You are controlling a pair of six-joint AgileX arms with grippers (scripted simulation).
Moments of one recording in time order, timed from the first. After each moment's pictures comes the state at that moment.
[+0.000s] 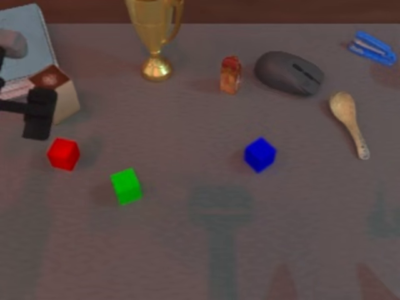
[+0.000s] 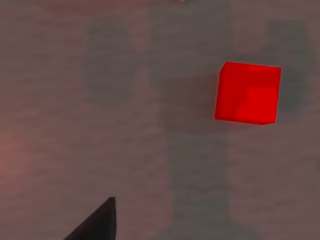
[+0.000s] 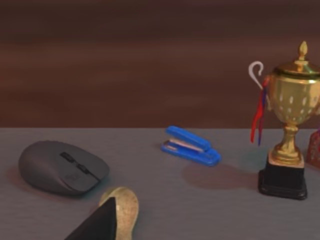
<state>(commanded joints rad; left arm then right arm) -0.08 1.44 1.13 -0.80 0.00 0.12 0.00 0.00 0.00 0.00 0.00 0.00</state>
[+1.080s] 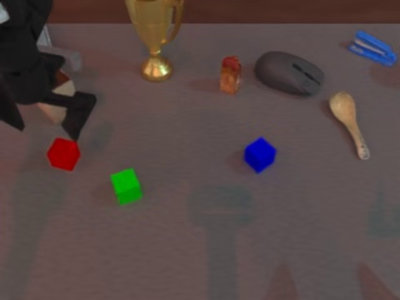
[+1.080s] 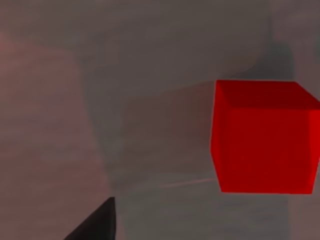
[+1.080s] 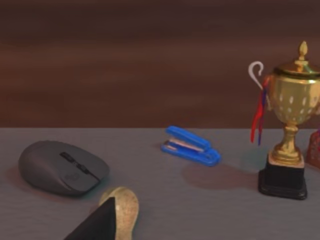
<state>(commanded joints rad) -0.11 2.10 1.67 -1.14 0.00 0.17 0.00 0.00 0.00 0.00 0.00 0.00</state>
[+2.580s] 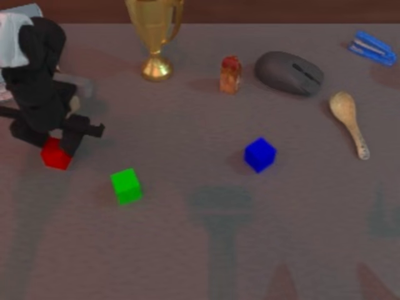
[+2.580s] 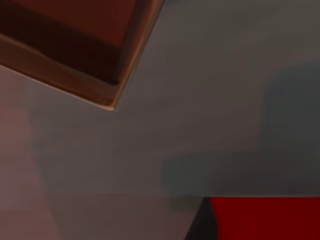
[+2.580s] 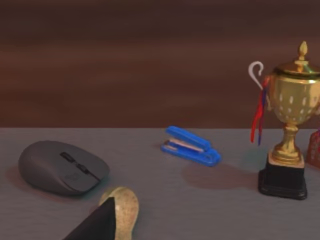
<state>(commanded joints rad) -0.11 2.21 1.49 -0.85 0.00 0.17 0.00 0.00 0.00 0.00 0.00 0.00</state>
